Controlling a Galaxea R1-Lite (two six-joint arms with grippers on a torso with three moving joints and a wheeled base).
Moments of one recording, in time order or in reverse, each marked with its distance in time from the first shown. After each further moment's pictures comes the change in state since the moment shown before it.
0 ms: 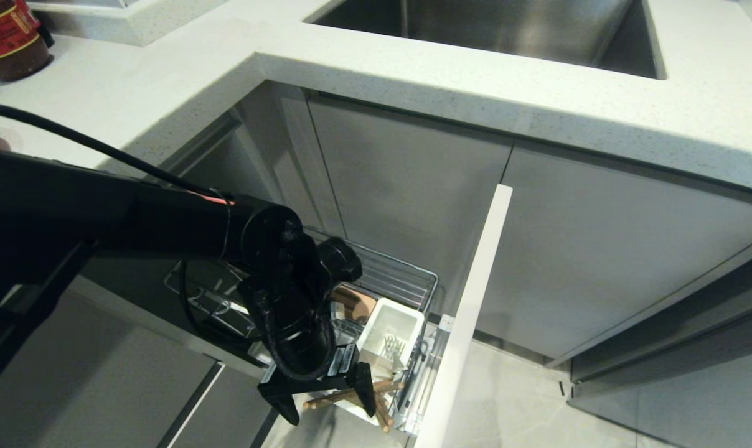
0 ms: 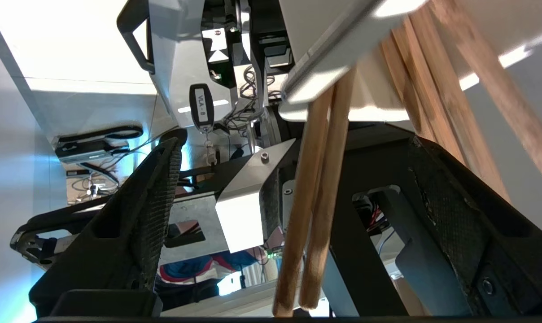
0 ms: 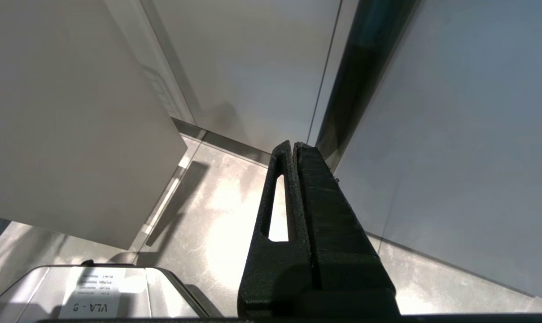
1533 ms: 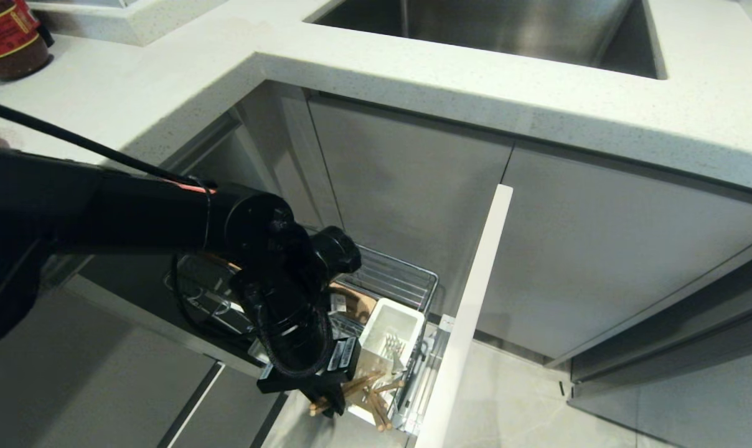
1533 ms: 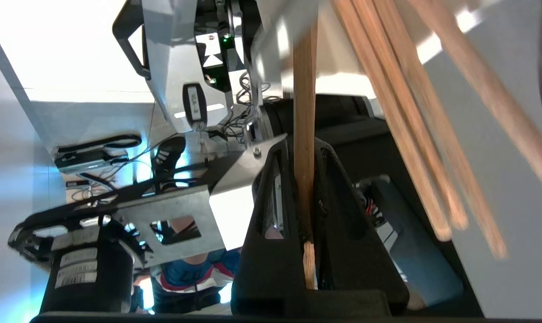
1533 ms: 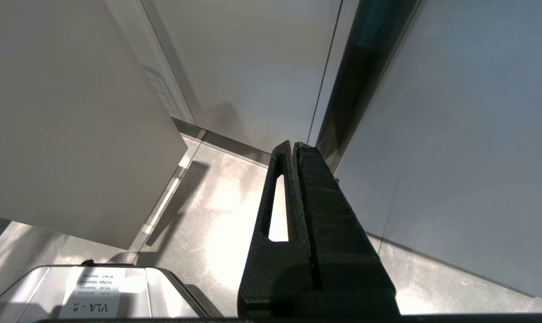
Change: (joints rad) left arm -0.021 -0.048 -0.012 0.009 -0.012 -0.012; right arm 0.000 0.000 0.000 0.000 0.000 0.000
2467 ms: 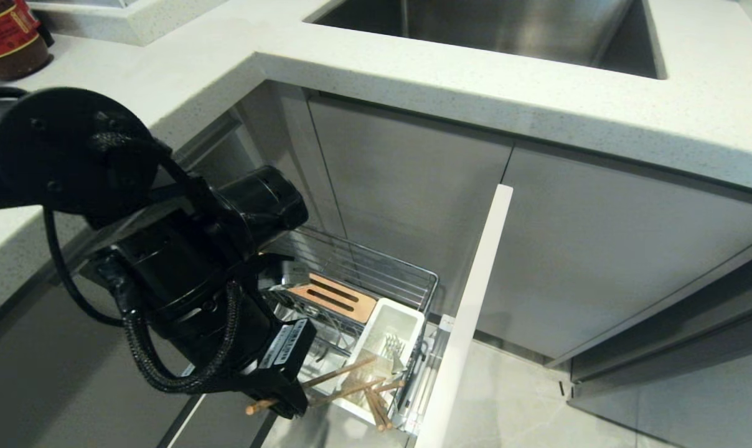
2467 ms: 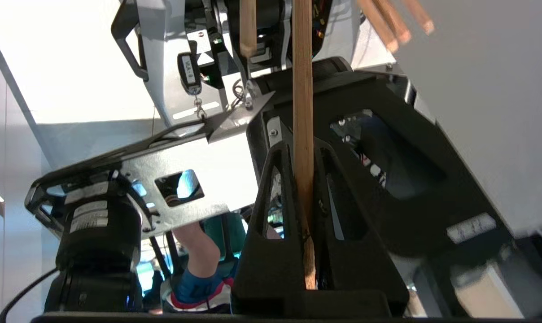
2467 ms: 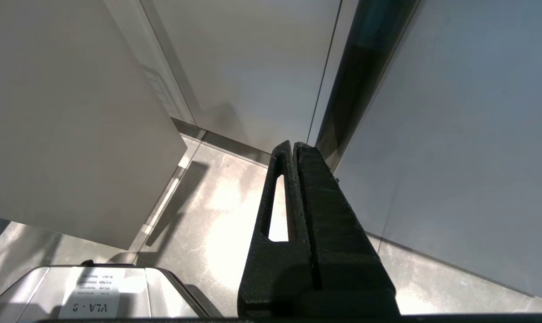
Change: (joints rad) left arm -0.051 -0.261 -0.043 0.168 0.011 -0.005; right arm 0.000 0.000 0.000 0.000 0.000 0.000
